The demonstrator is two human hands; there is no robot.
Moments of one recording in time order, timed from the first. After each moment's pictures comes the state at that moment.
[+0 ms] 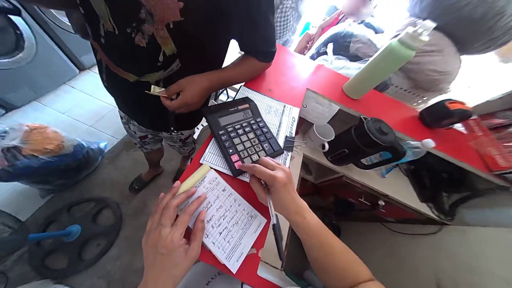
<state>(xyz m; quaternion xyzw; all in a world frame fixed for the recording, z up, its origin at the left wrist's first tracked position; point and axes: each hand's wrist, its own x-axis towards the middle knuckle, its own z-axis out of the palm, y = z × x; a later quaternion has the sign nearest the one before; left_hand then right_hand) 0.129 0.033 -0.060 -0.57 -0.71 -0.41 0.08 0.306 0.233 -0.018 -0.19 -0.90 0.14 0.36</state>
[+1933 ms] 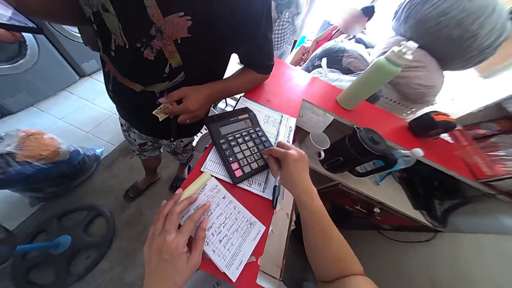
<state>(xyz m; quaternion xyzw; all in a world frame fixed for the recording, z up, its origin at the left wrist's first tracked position) 0.128 0.035 -0.061 -0.58 -0.71 -0.39 0.08 0.310 0.283 0.010 -0.31 -0.89 0.04 0.32</state>
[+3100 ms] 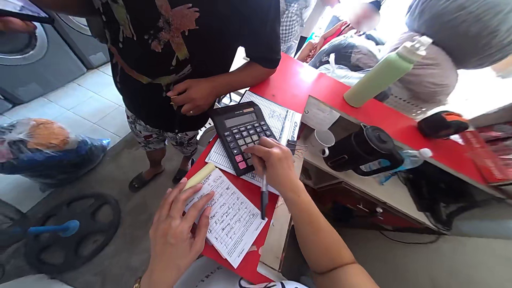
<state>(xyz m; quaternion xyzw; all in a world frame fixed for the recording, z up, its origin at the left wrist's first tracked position) 0.128 0.034 -0.061 -0.58 -0.71 -0.39 0.08 0.279 0.264 0.005 -0.22 -0.92 0.07 0.32</state>
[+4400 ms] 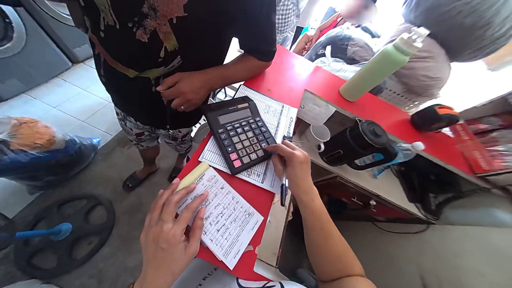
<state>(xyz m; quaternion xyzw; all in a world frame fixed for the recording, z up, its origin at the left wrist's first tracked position) 0.128 0.035 -0.061 -0.58 -0.71 -0.39 0.08 0.330 0.278 -0.013 -0.34 -0.87 0.04 0.35</state>
